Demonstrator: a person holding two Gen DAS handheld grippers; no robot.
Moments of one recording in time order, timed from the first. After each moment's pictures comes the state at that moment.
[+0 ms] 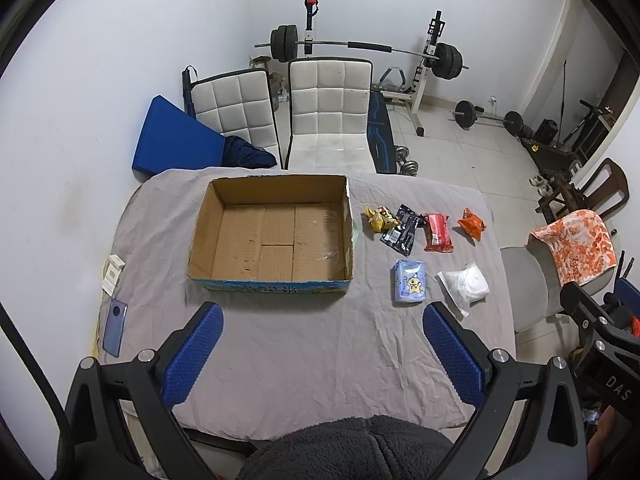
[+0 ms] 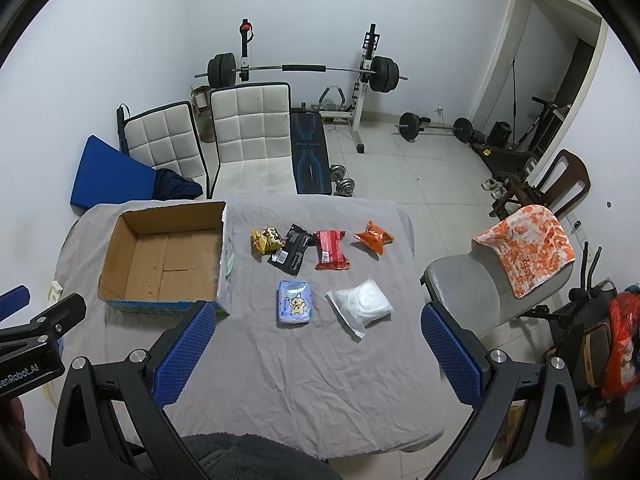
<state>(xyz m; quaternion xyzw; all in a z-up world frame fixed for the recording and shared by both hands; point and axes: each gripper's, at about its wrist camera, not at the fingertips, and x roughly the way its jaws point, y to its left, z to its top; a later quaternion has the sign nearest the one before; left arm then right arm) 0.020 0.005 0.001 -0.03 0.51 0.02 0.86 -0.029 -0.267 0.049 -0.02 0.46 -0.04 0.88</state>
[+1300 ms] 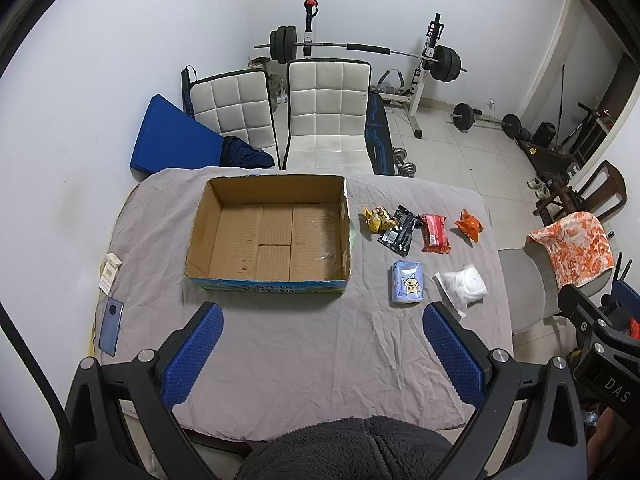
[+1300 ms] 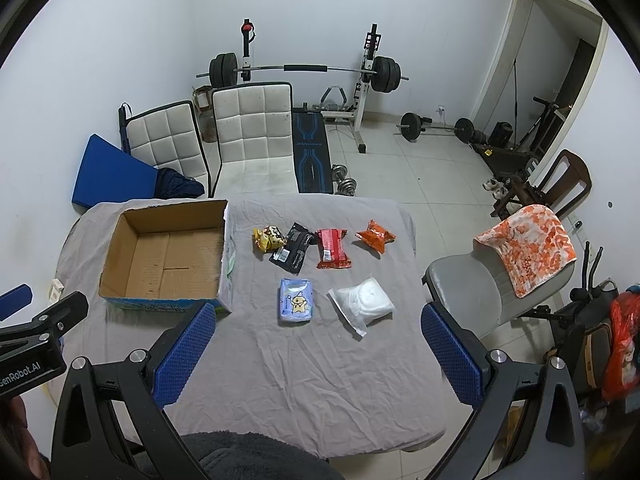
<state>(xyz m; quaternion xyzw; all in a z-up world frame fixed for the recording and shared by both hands) 0.015 0.004 -0.002 -0.03 0.51 0.02 0.86 -0.033 -0.266 0.043 -0.02 0.46 -0.04 0.89</state>
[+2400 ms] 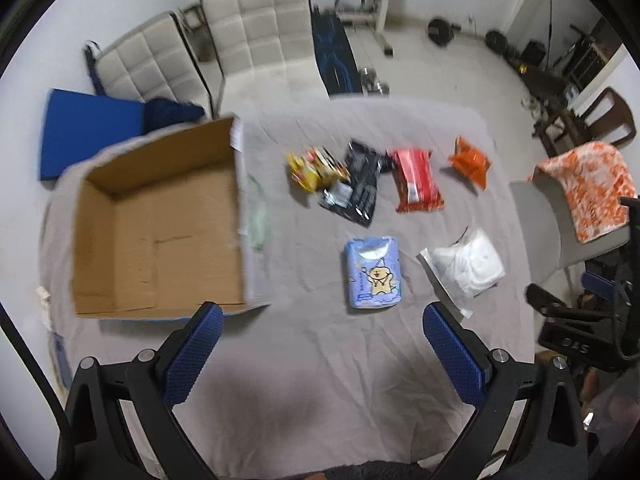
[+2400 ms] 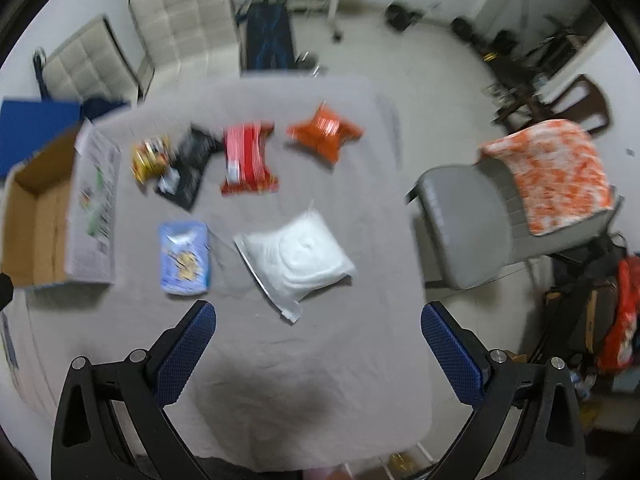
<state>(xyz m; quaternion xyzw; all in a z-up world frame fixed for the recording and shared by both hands) 0.175 -0.131 -0.199 0.03 0.63 -0.04 0.78 0.138 -0.426 -0.215 0.00 0.65 -0.06 0.76</state>
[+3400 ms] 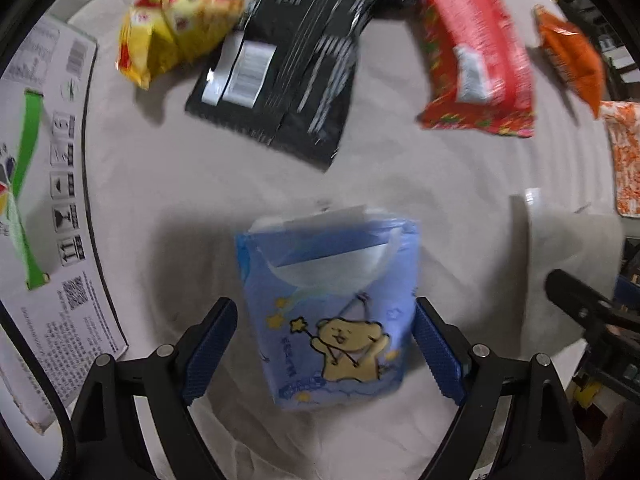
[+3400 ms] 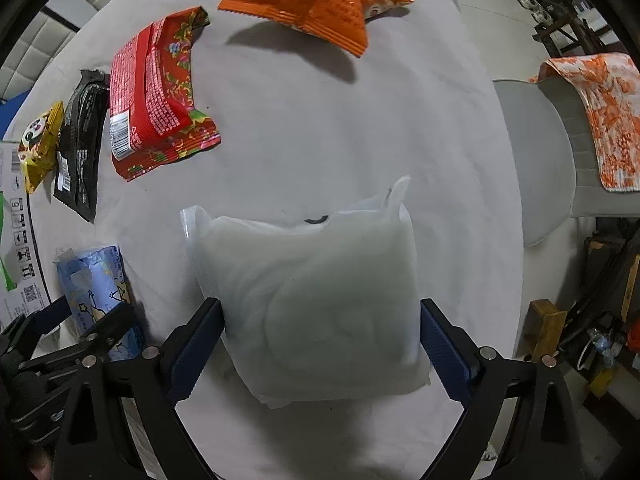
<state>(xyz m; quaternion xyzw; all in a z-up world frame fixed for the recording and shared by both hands) 0.232 -0.196 -0.444 0.03 0.76 -0.03 0.65 0.244 -0.445 -0.454 0.07 0.75 -0.05 0.65</state>
